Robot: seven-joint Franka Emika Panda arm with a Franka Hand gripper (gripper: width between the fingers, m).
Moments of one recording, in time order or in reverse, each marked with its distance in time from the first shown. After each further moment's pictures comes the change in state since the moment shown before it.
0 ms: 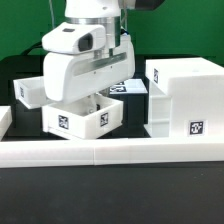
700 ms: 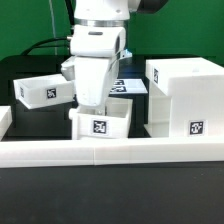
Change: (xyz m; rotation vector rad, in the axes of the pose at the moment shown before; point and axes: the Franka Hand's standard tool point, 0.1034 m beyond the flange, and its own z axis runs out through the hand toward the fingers) arm 0.010 -0.002 0.002 -0.010 -0.041 -0.504
